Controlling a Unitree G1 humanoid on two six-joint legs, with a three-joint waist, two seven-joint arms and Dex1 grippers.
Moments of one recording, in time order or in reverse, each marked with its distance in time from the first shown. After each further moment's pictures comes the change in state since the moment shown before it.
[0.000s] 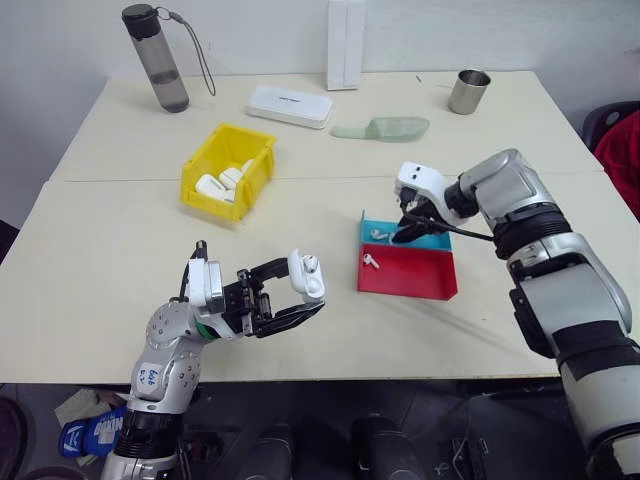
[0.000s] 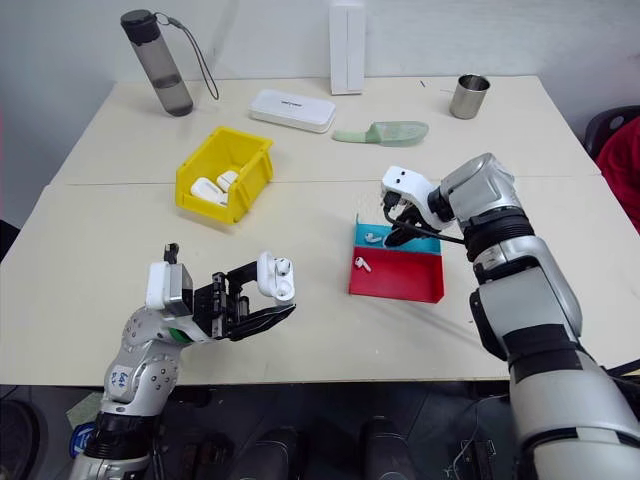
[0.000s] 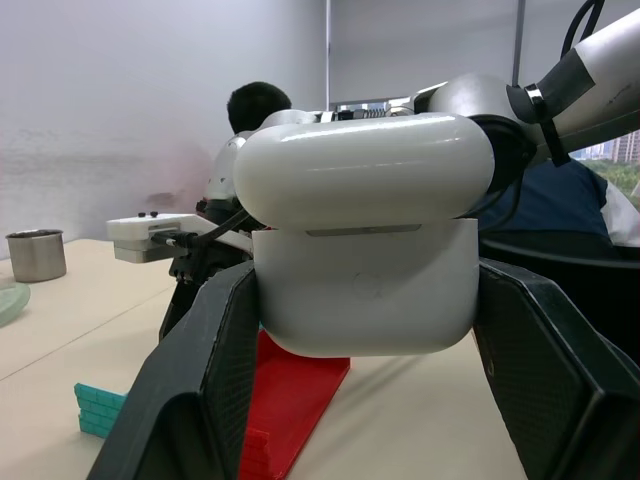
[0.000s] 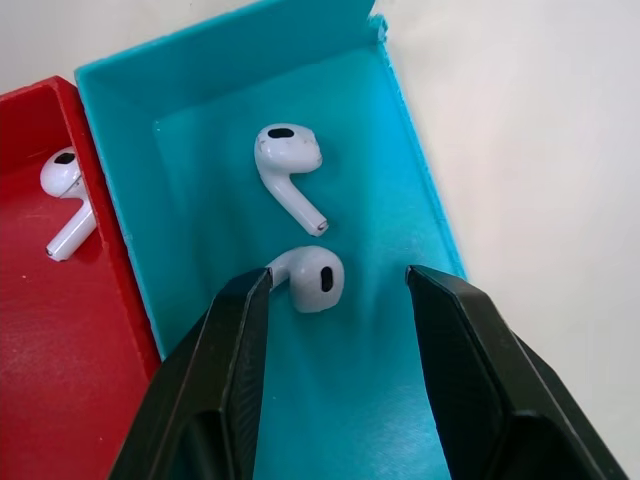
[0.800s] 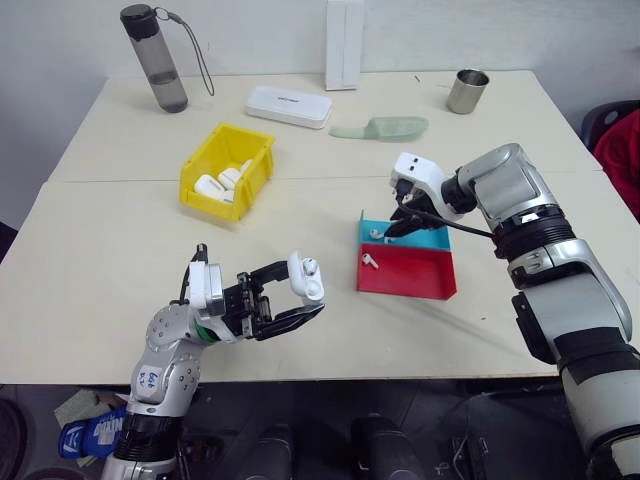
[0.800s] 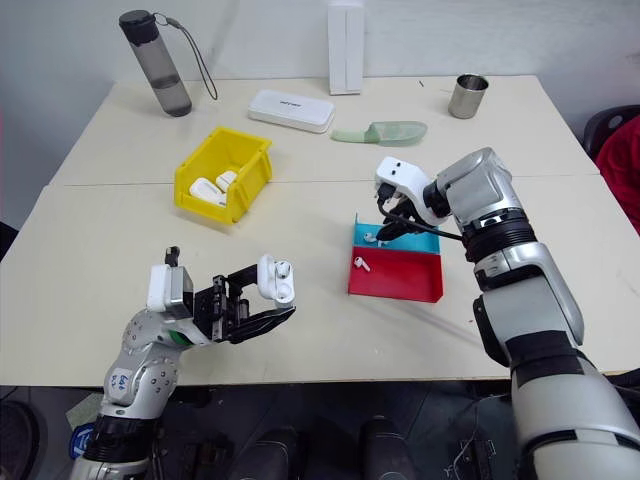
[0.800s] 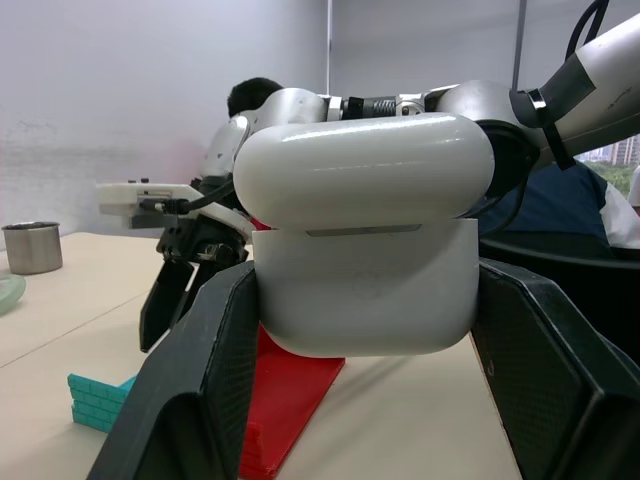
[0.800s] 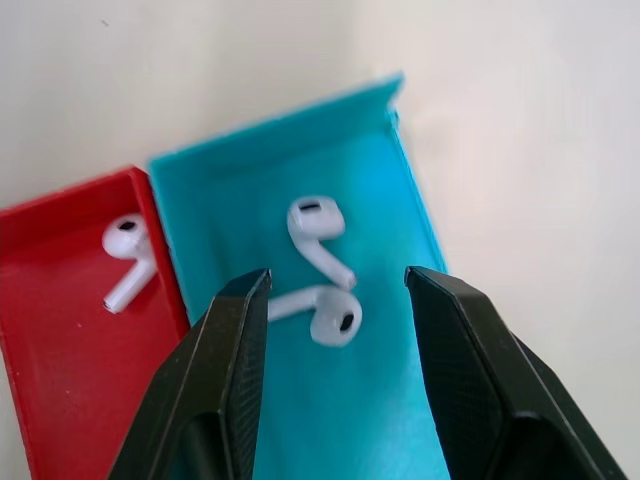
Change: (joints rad) left arm 0.016 0.001 -0.002 0.000 0.000 0.001 -0.001; right arm 0.025 -0.008 -0.024 -0.187 0.031 0.007 0.045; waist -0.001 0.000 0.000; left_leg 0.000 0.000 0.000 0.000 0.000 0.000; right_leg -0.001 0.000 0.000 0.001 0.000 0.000
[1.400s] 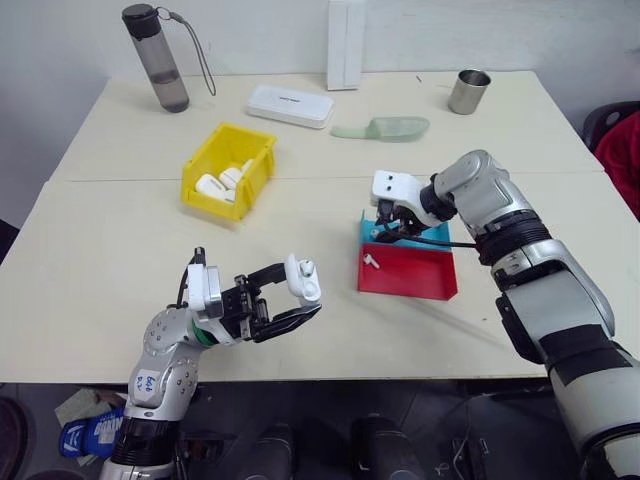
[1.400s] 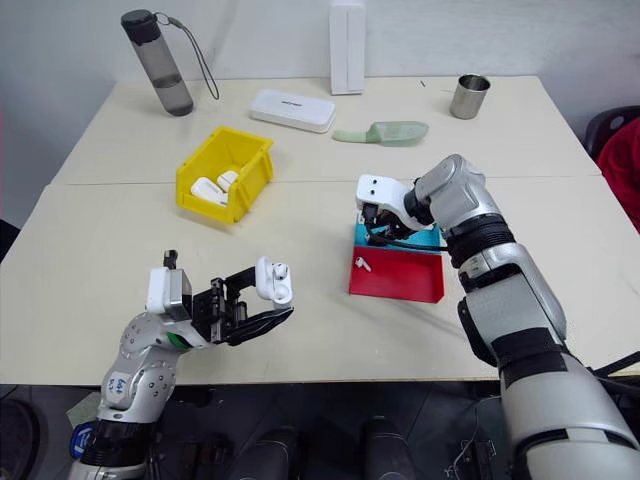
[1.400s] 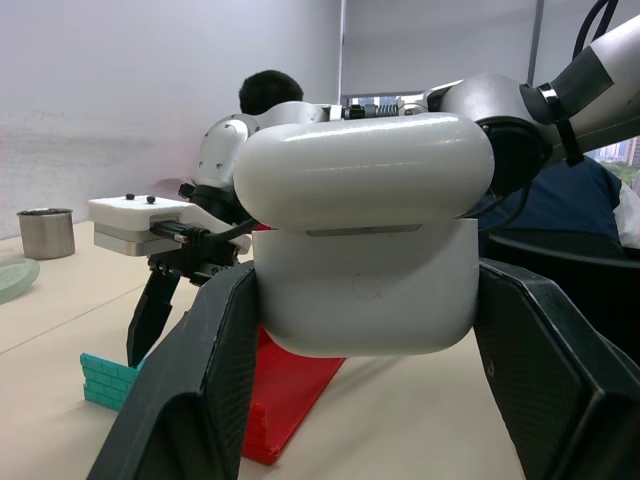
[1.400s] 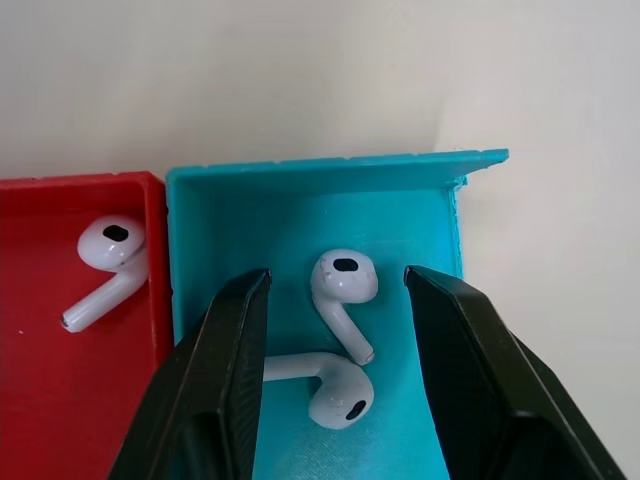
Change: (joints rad) left arm 0.020 0.006 0.005 -0.003 0.000 0.000 0.013; right arm -0.020 0.062 0.059 0.164 -0.083 -0.275 -0.049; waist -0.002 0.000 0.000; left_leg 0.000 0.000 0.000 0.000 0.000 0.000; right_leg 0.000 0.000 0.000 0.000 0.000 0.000
